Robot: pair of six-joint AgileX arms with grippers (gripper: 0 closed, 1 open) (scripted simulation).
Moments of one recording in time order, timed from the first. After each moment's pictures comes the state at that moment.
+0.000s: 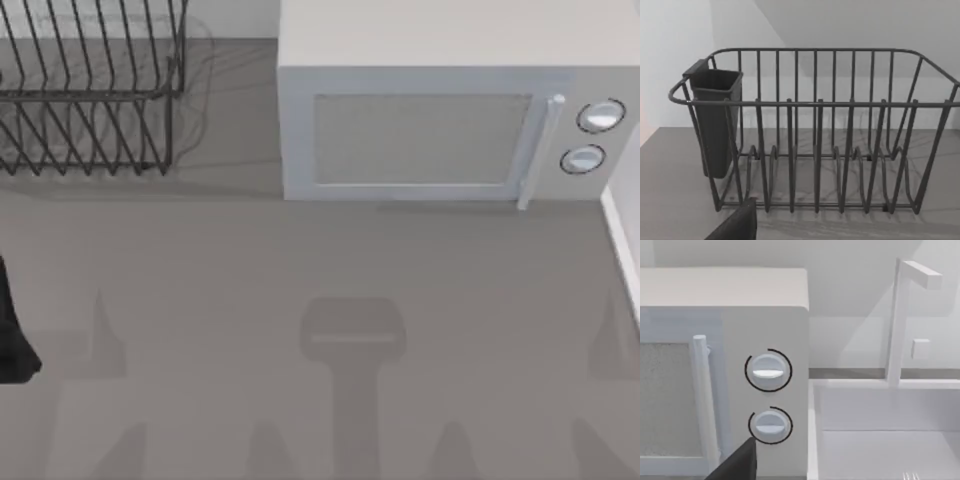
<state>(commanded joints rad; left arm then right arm) 0.00 0.00 0.00 0.00 0.00 0.00 0.00 0.00 0.00 0.00 0.00 0.00</state>
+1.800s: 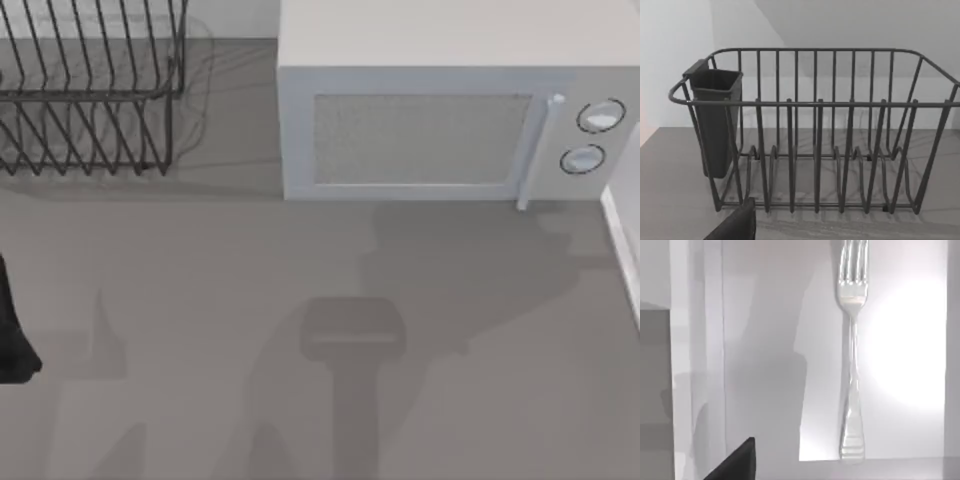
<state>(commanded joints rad) 0.00 0.00 0.00 0.00 0.00 0.00 -0.21 1.86 1.59 -0.96 0.00 -0.19</state>
